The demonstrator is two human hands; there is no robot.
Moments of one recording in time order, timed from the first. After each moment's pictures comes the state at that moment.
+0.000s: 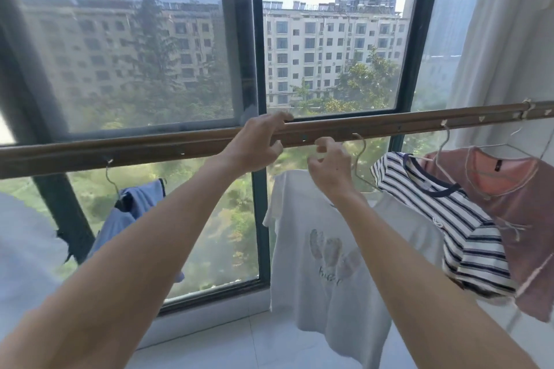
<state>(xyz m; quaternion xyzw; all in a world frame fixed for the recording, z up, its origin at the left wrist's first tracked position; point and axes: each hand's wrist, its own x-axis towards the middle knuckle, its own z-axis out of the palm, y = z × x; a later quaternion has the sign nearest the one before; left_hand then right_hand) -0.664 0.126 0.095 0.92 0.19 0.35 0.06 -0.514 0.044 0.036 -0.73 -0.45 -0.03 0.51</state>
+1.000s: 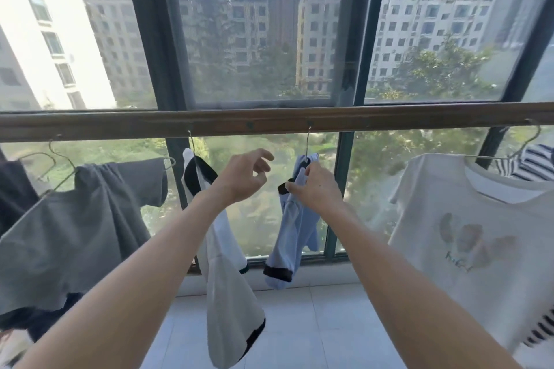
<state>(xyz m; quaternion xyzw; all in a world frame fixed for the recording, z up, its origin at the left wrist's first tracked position) -1.024 0.153 0.007 0.85 0.38 0.31 0.16 -0.847 0.092 -0.014 -0.75 -0.56 0.11 0.34</state>
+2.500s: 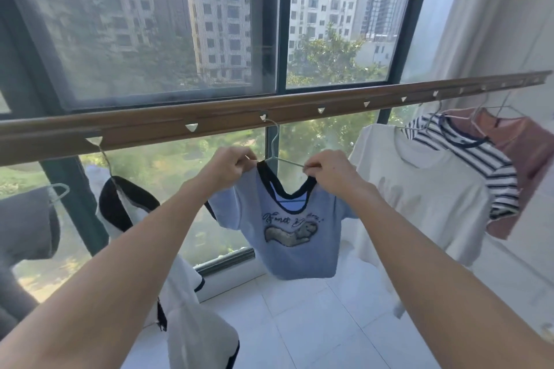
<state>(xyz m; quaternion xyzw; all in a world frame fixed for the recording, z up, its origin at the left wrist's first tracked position) -0.932 0.247 -0.016 0.91 0.24 0.25 0.22 -0.741 0.078 -0.012 -0.80 -0.52 0.04 0.29</state>
